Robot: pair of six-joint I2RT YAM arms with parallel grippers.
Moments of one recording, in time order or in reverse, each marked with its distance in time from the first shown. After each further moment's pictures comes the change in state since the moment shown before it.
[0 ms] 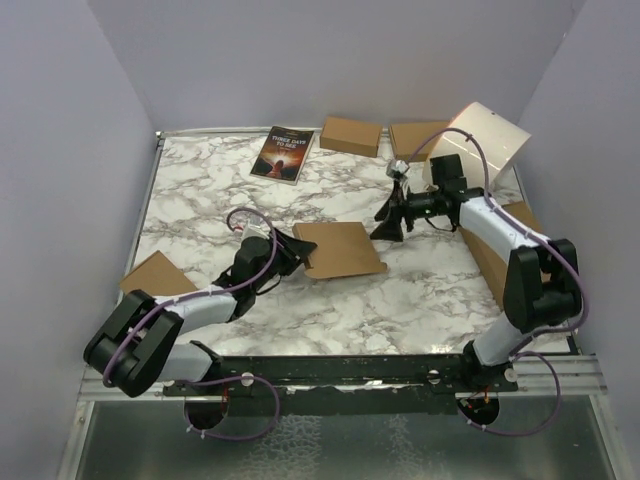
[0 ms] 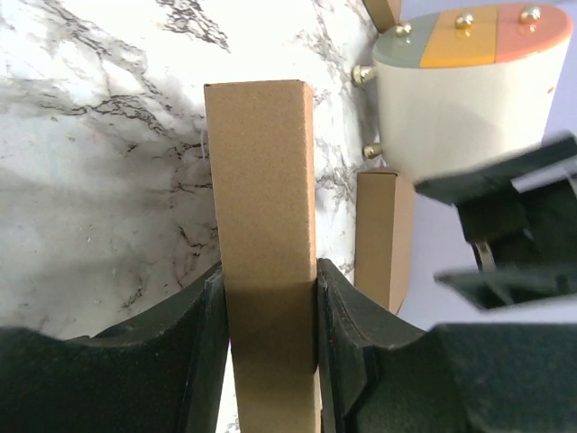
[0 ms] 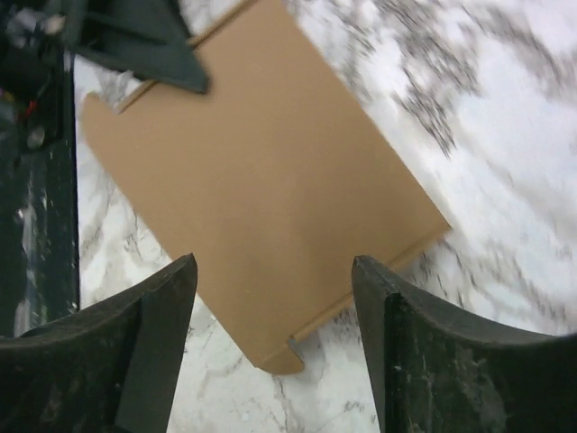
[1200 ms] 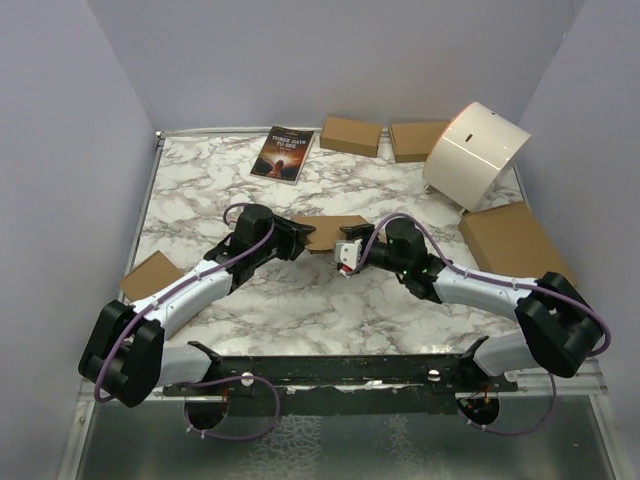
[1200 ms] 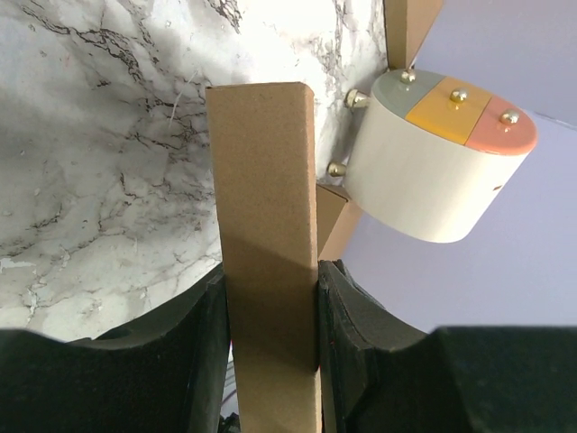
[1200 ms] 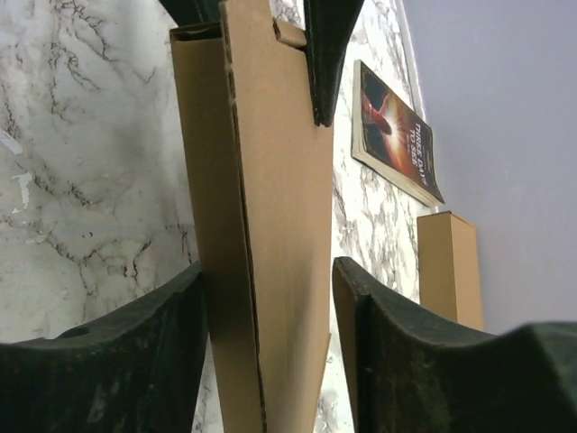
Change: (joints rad) left arm 0.064 -0.080 0.352 -0.679 0.076 -0.339; right arm 0.560 -0.296 -0.511 0.802 0.742 -0.550
